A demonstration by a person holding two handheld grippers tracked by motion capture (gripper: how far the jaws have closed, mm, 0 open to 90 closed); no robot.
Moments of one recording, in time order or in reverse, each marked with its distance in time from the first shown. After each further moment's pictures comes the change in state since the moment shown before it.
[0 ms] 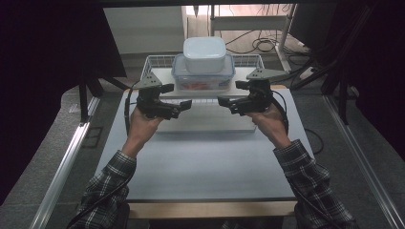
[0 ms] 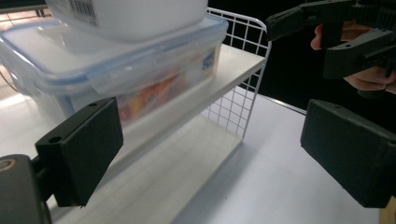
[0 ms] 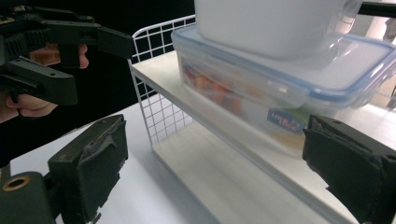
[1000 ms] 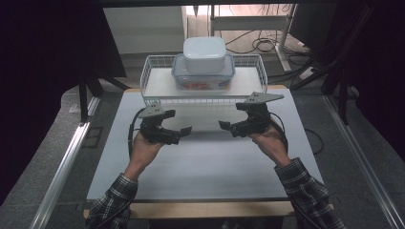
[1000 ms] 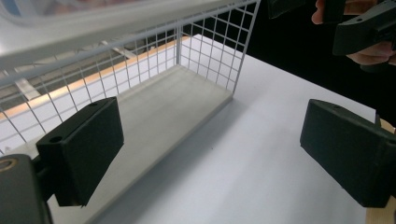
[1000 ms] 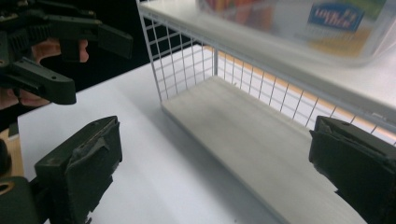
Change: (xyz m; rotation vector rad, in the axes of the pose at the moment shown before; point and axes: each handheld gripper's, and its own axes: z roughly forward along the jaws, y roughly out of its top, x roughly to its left) left arm -0.018 -0.071 0.008 0.070 -0.022 -0.038; right arm 0.010 -0.059 0.003 0.089 0.030 -0.008
